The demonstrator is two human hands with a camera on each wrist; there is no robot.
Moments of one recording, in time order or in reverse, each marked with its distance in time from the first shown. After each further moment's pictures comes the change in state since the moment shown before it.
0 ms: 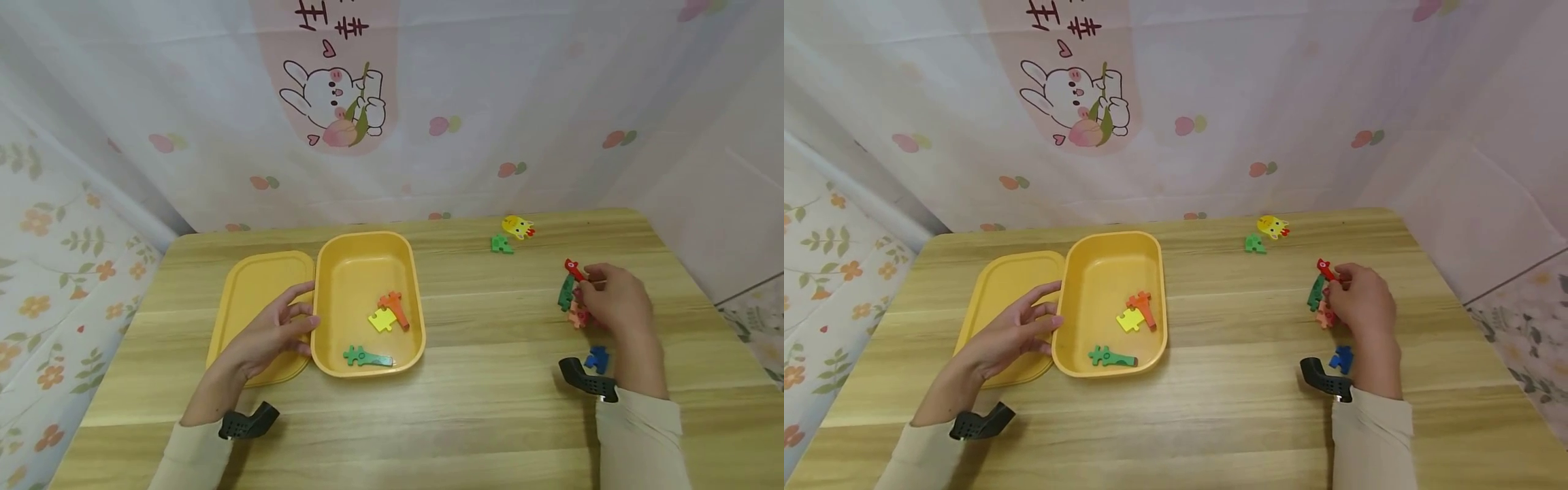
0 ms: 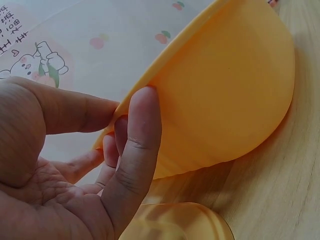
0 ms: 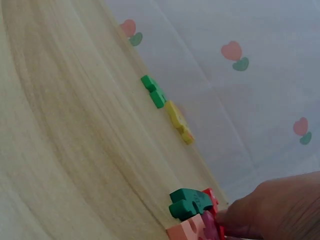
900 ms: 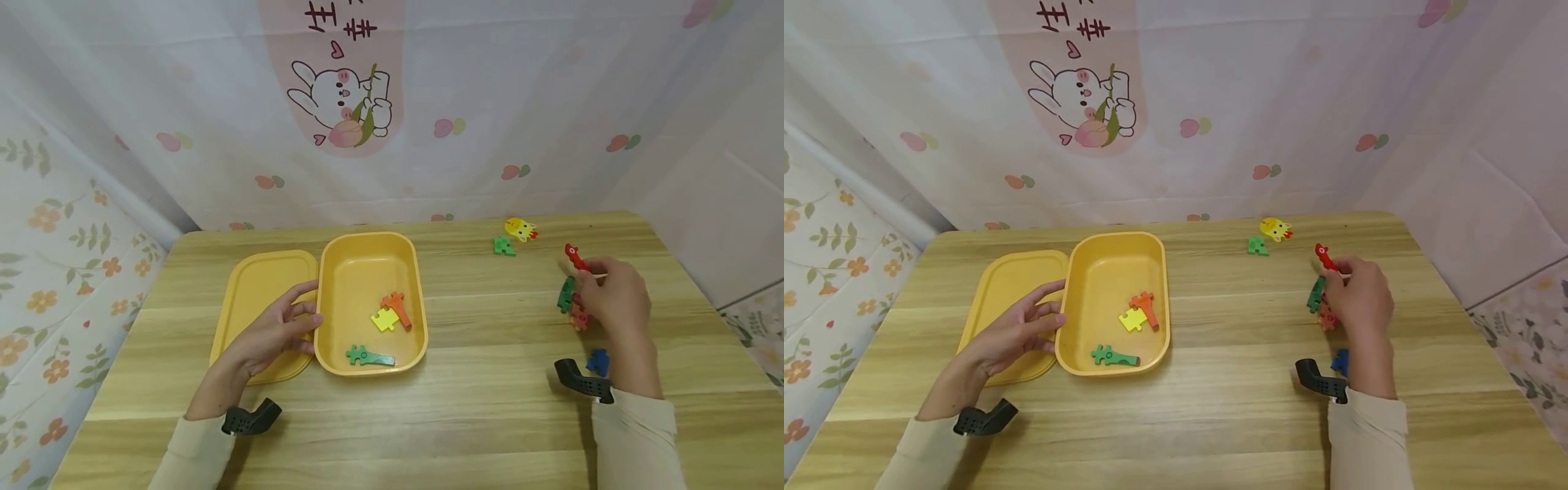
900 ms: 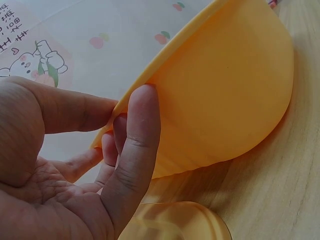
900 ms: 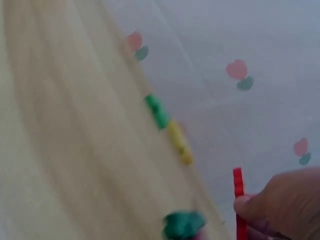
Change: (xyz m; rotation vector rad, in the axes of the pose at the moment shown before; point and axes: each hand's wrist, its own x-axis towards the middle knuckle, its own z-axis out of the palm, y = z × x) left_hand -0.001 -0.003 -0.003 -0.009 -0.006 -0.010; right_hand -0.001 -0.020 0.005 0.056 0.156 -0.002
